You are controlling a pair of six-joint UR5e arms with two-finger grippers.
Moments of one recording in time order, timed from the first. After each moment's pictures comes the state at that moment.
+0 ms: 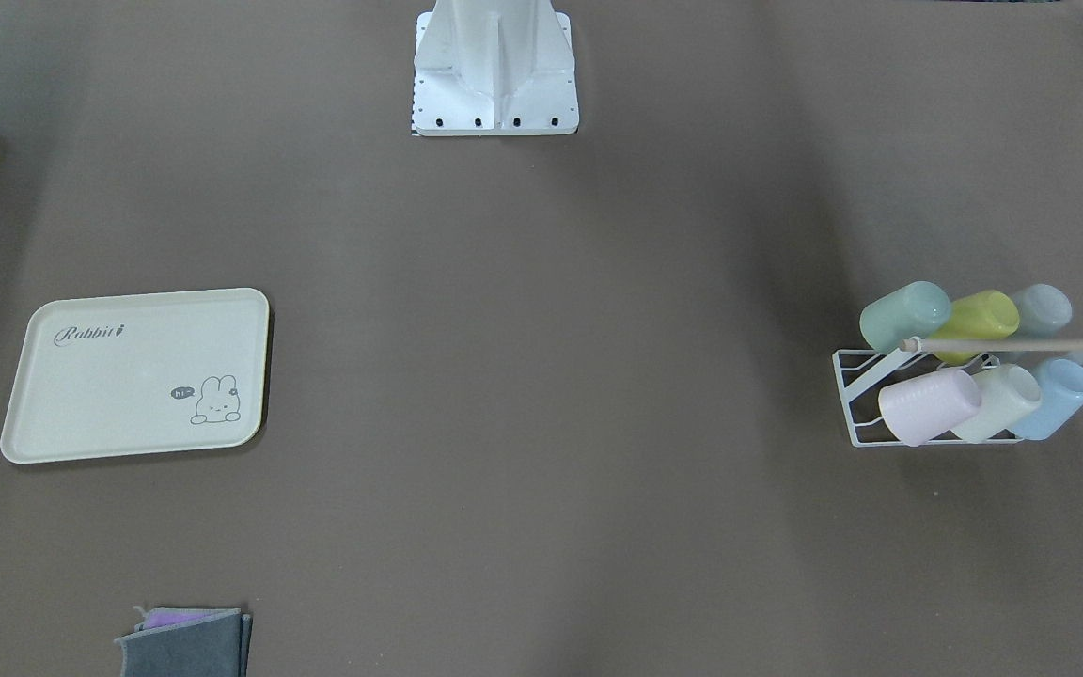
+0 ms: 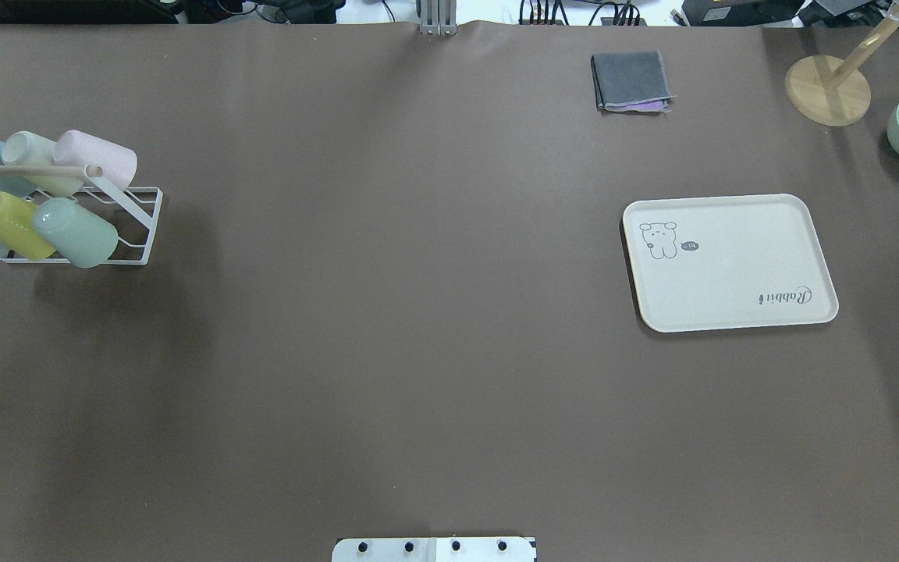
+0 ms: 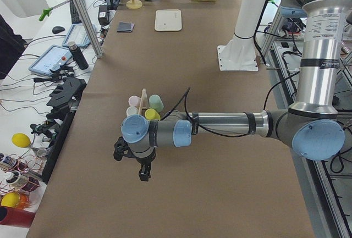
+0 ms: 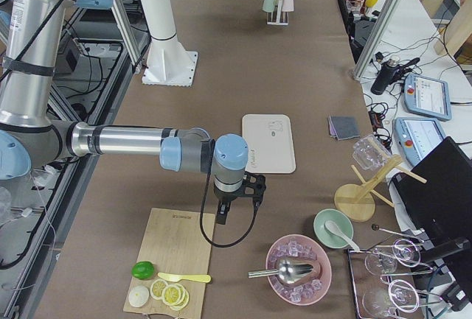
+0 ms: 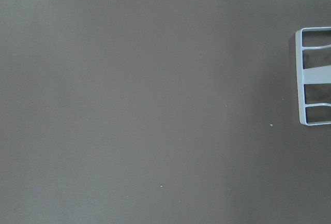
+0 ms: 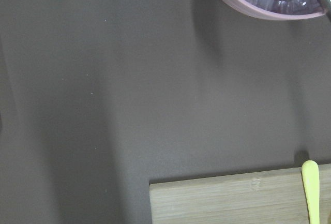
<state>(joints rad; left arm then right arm) -1.59 -1.60 -1.52 -1.54 -2.36 0.13 1.55 -1.84 1.84 -1.64 2.30 0.10</state>
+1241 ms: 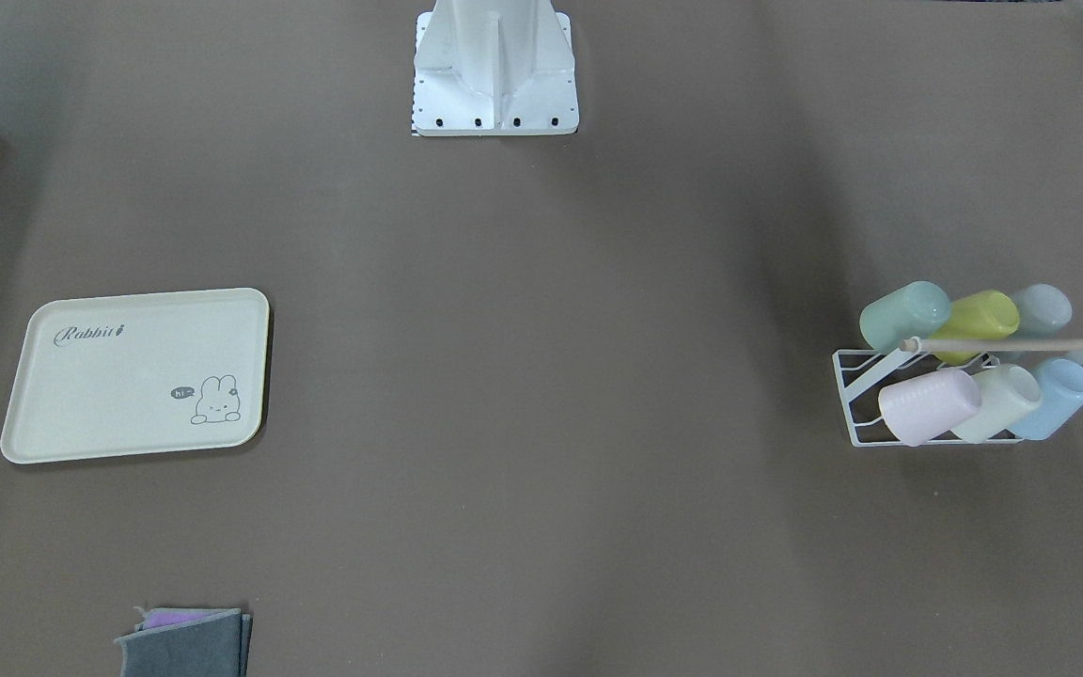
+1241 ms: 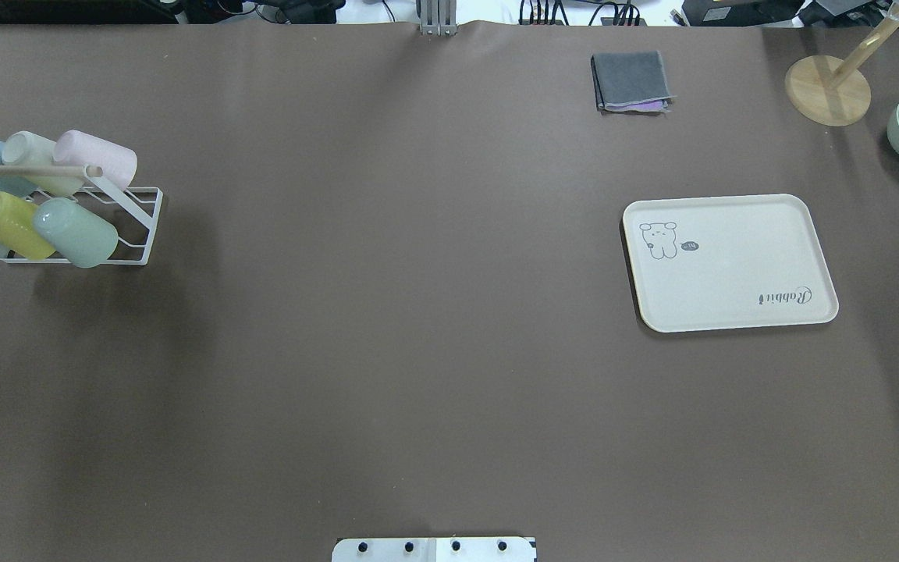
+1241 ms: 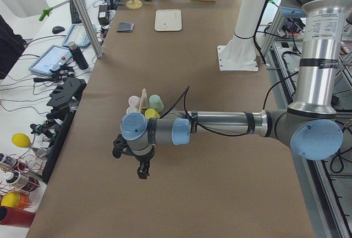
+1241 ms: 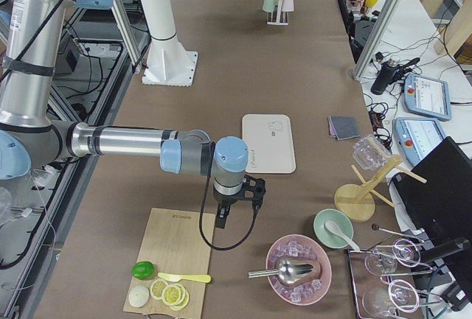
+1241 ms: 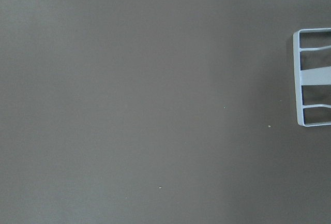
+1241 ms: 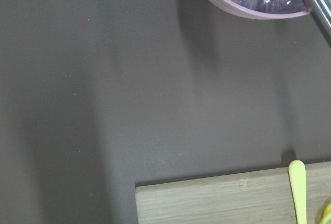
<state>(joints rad) -1.58 -1.62 -1.53 -1.54 -2.35 0.13 1.54 -1.83 1.82 -1.63 2.27 0.11</state>
